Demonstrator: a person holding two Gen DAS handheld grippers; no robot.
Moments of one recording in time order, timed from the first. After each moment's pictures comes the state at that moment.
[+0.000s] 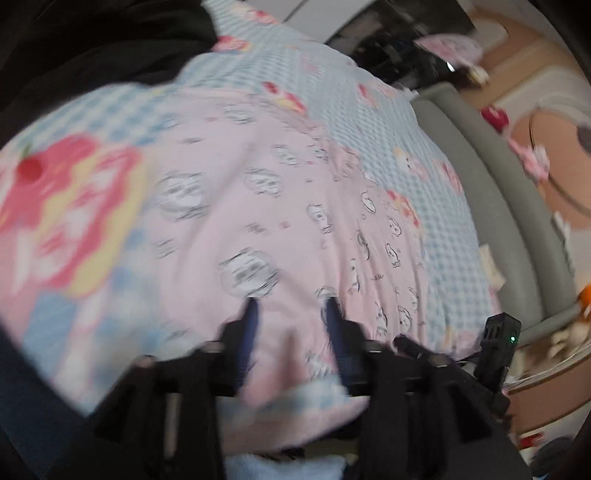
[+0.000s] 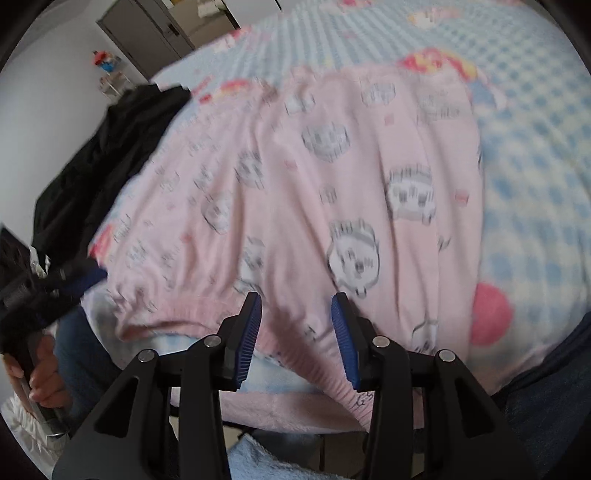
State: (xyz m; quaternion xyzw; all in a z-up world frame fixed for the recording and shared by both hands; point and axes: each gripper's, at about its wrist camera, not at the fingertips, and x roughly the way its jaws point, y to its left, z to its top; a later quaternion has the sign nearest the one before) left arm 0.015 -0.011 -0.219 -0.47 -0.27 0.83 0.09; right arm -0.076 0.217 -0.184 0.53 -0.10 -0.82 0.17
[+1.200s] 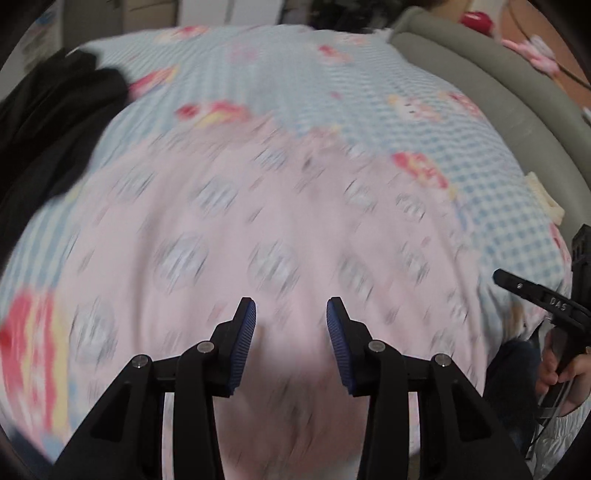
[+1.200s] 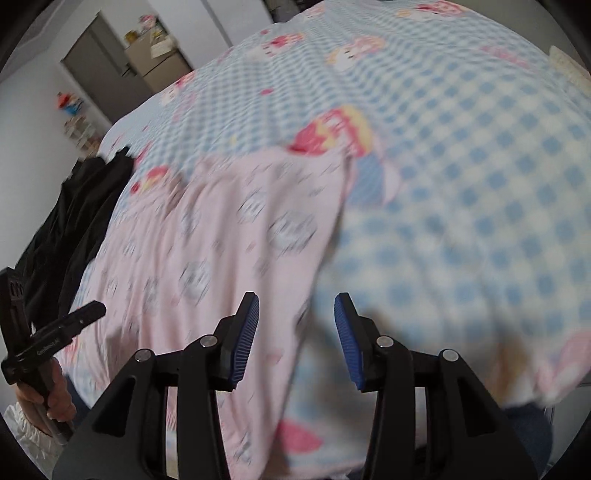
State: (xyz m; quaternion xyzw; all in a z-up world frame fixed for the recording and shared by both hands) left arm -0.114 0.085 -0.181 -0.50 -0.08 0.86 0.11; right arm -0.167 0.347 -0.133 0.50 -0.14 -0.85 0.08
